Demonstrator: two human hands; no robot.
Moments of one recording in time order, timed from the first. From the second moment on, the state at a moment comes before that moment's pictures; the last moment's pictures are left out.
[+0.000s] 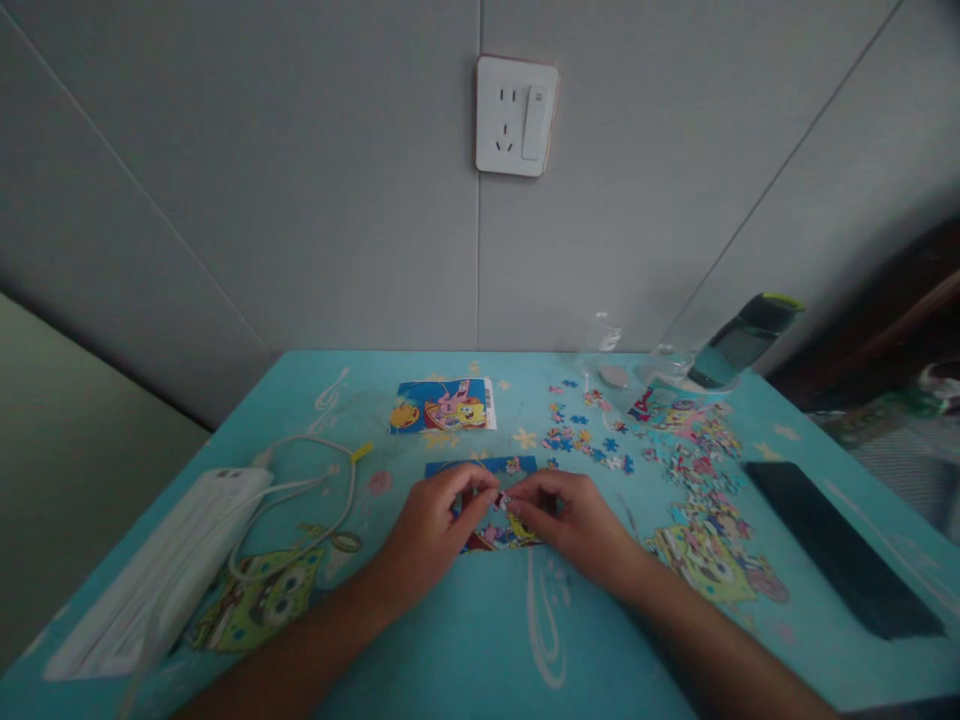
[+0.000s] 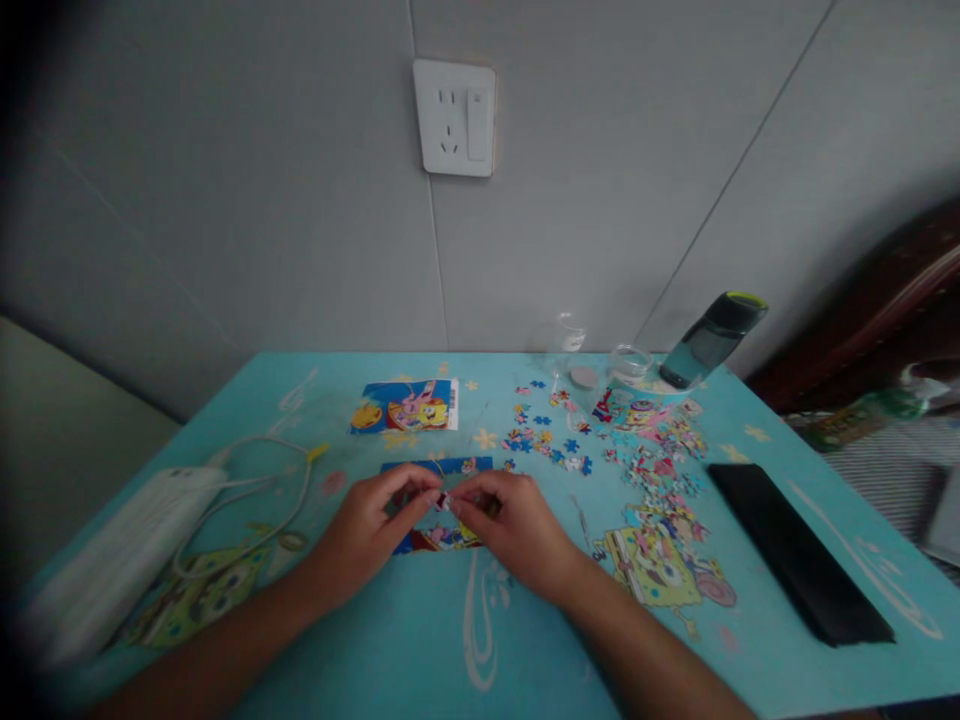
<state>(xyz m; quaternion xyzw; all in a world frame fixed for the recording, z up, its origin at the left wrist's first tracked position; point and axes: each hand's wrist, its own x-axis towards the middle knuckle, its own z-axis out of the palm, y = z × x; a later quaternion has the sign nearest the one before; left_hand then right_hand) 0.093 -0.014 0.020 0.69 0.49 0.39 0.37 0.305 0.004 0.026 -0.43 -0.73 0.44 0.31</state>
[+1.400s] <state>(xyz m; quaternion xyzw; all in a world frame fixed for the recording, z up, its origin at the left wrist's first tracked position) 0.093 -0.016 0.020 0.74 0.45 0.38 0.32 0.306 0.001 0.030 -0.43 -0.74 0.43 0.27</state>
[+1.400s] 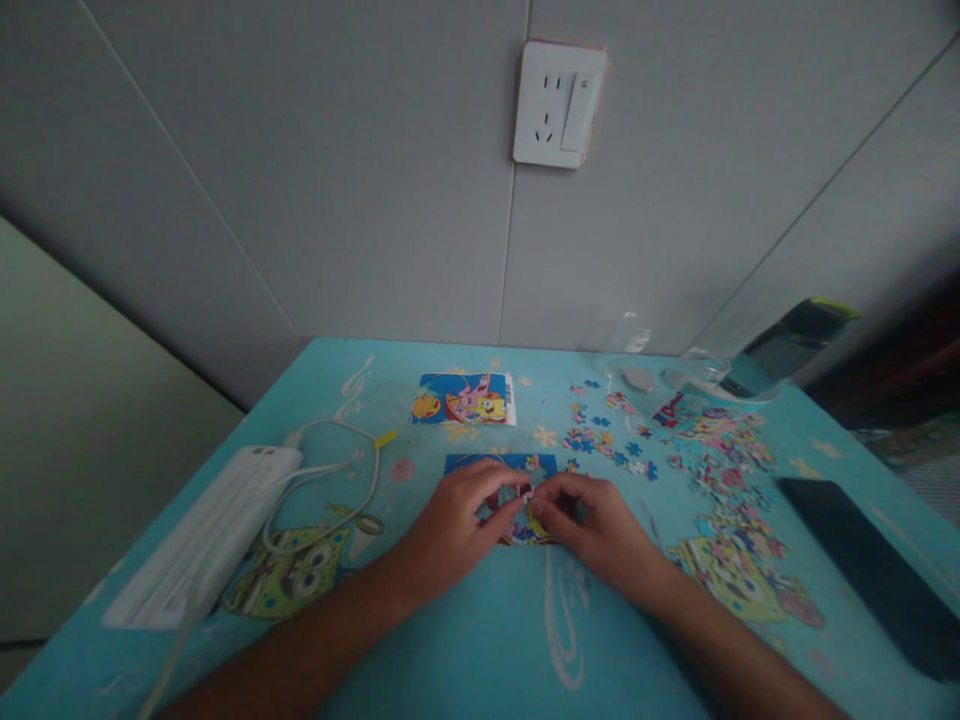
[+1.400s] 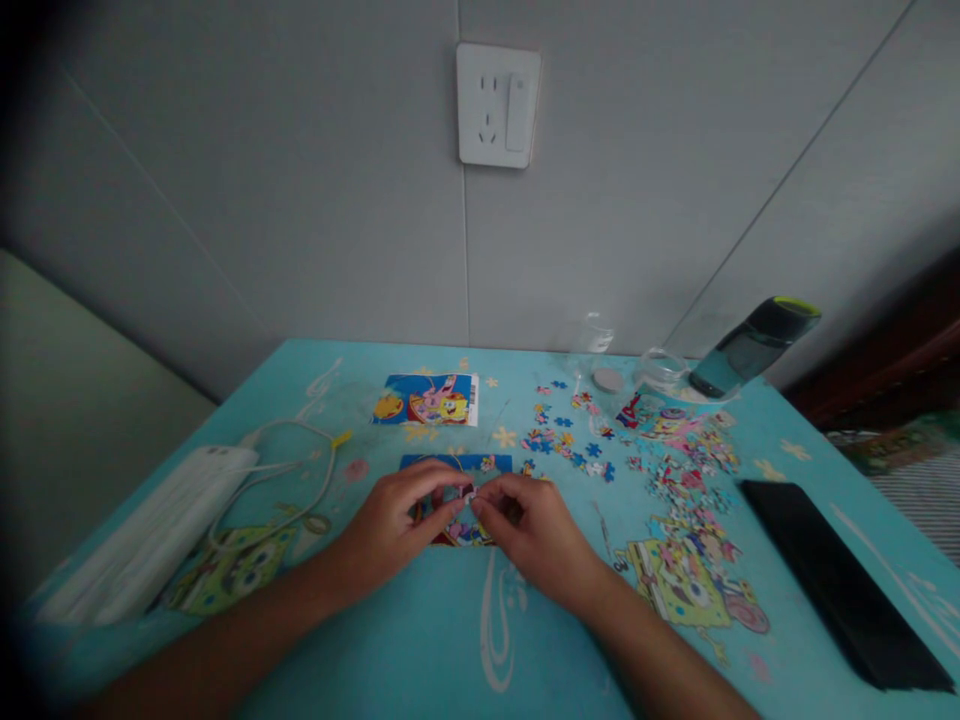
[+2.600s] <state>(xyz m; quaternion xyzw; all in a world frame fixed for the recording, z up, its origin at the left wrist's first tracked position) 0.092 -0.015 0.013 0.78 0.49 0.33 0.19 0.322 0.025 0.015 -0.49 -0.72 0.38 0.31</state>
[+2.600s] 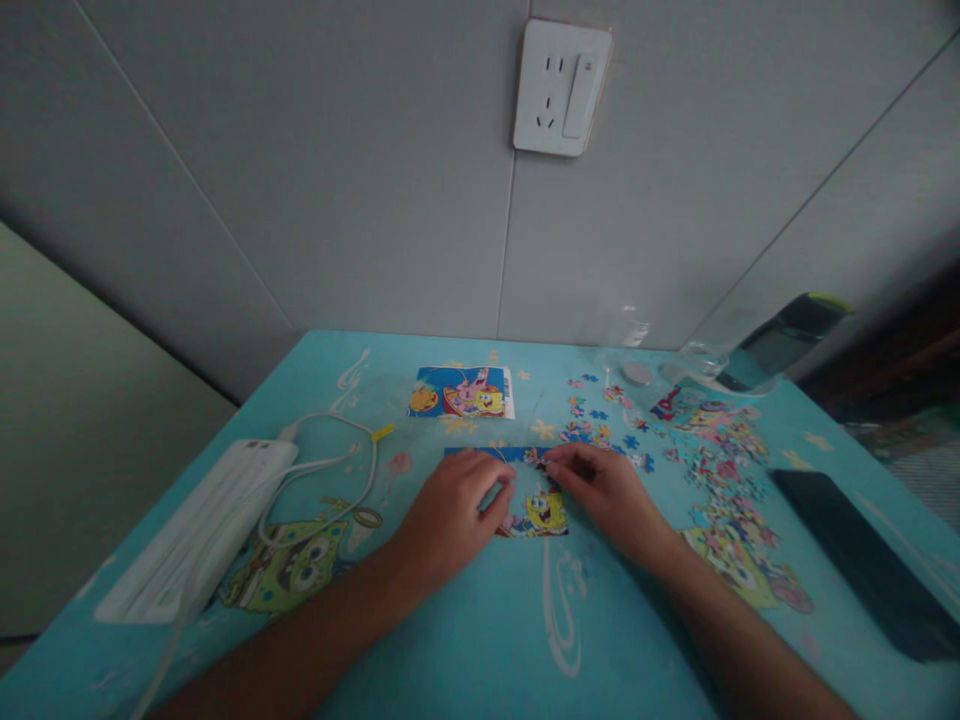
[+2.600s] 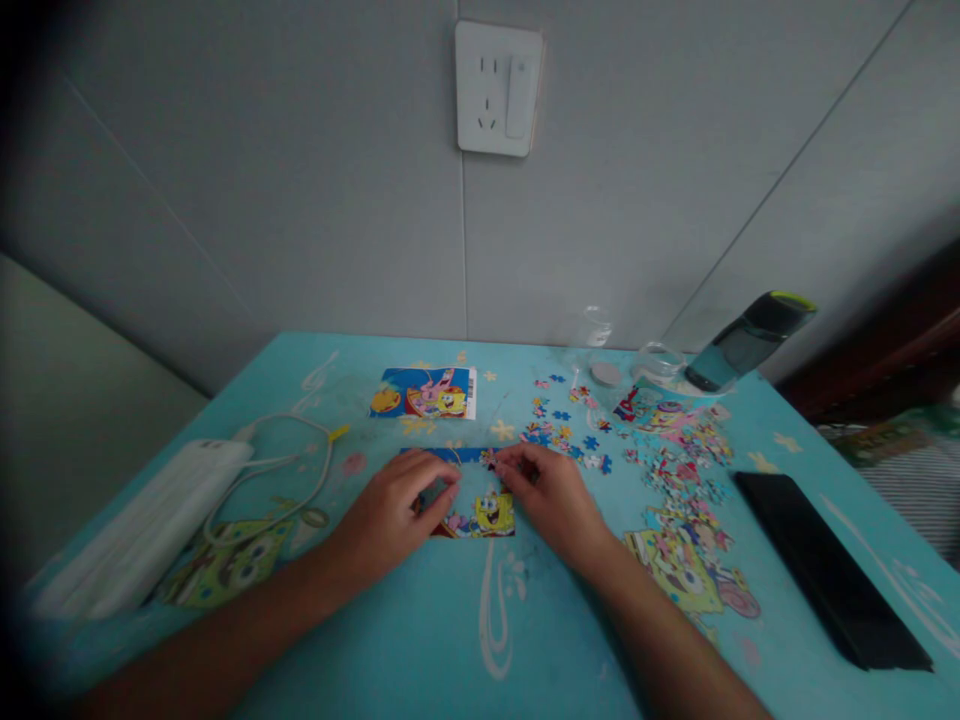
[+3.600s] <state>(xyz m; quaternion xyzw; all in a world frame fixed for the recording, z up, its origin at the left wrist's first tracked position) 0.098 -0.011 0.014 0.88 0.42 0.20 0.06 0.316 0.026 0.013 -0.46 -0.84 0.17 0.24</state>
